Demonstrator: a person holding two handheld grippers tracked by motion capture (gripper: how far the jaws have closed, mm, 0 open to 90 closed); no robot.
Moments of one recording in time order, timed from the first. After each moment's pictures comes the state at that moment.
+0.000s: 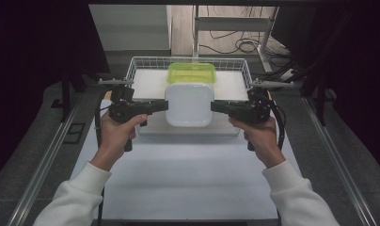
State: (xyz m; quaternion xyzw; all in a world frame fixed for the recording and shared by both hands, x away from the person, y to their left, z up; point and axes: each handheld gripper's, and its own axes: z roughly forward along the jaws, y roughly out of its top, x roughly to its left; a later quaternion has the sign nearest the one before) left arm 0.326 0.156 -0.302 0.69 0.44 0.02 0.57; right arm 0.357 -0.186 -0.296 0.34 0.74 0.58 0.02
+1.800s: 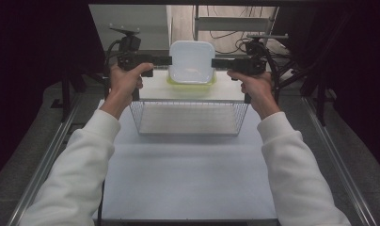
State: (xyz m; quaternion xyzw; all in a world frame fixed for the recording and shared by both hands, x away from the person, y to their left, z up) left arm 0.437 0.160 -0.254 0.68 0.46 0.01 0.57; right arm 0.467 -0.177 -0.250 0.38 0.73 0.57 0.00
